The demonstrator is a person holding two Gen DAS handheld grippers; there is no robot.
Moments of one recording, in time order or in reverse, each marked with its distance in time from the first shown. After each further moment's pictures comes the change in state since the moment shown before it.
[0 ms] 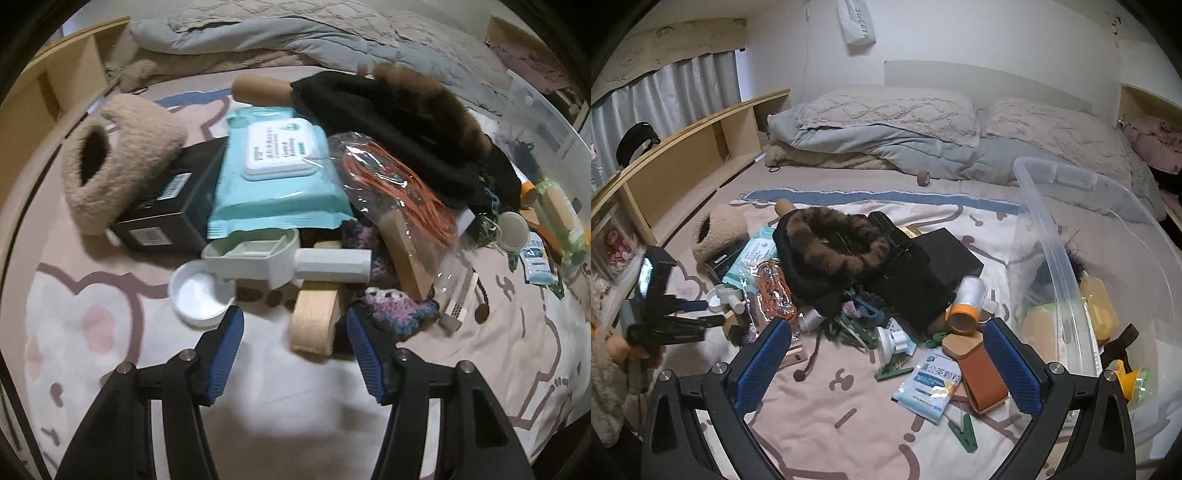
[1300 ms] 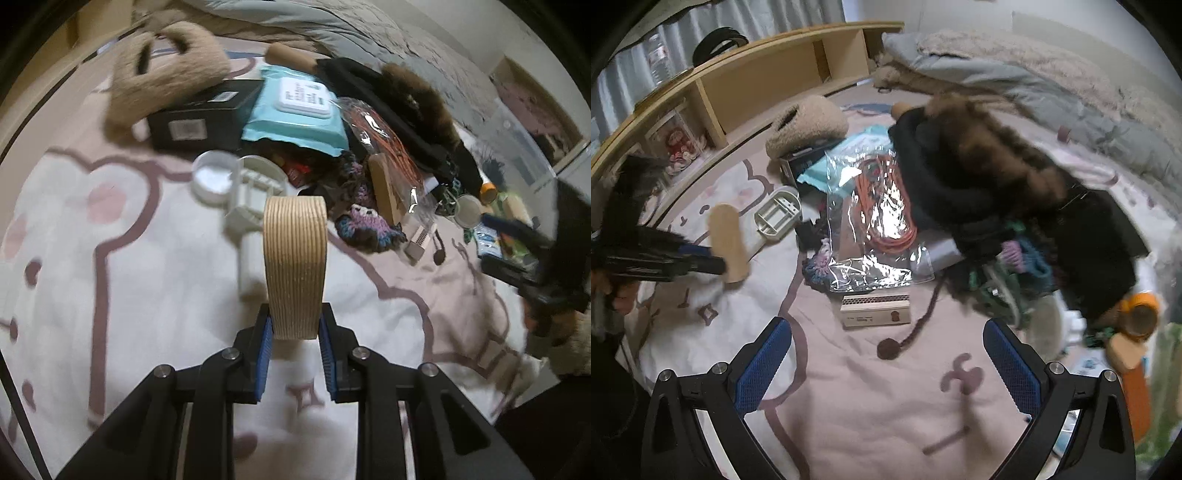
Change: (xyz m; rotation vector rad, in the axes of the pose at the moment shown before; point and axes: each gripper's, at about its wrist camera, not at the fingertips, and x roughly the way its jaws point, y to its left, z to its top) left arm -0.049 0.041 -0.072 -0.193 0.062 -0.181; right arm 0.131 0.083 -0.060 -0.215 0.212 0.355
